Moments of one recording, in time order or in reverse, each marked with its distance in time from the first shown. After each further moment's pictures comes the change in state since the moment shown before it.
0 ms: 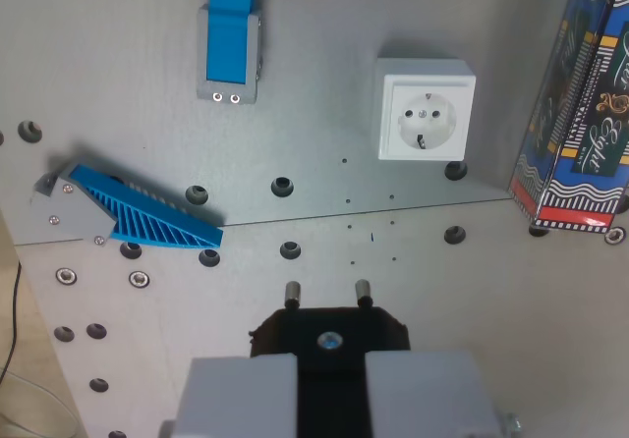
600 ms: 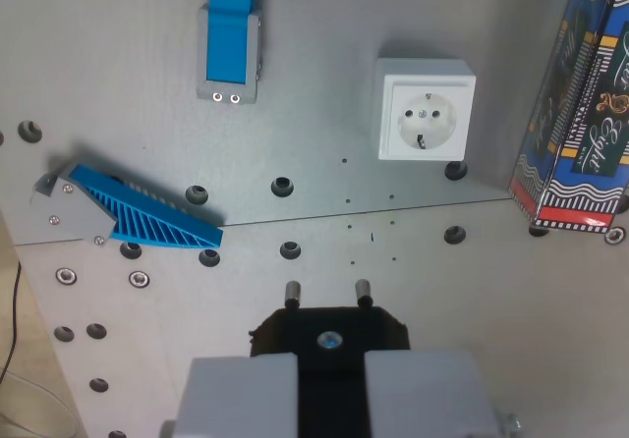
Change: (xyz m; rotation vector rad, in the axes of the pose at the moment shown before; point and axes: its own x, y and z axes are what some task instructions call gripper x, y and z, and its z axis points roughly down) arm 0.000 0.000 0.000 0.000 -0.001 0.000
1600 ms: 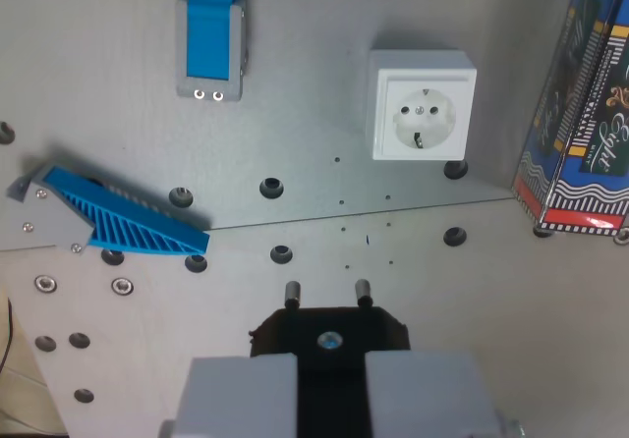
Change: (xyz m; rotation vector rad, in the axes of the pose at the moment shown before) arm -0.004 0.008 0.033 -0.003 -0.024 0.011
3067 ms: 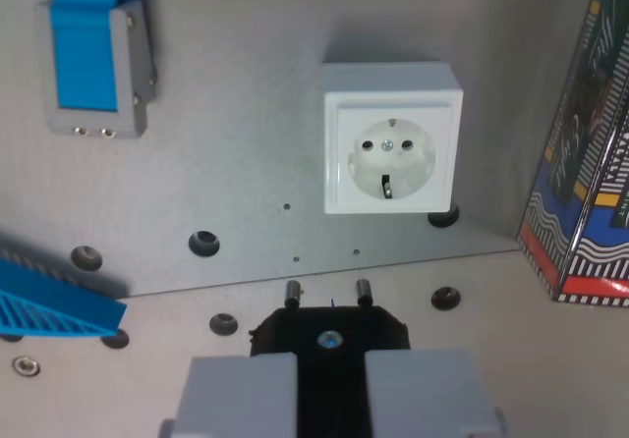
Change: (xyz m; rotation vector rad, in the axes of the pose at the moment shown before) arm -0.017 0.038 0.110 0.005 -0.001 0.026
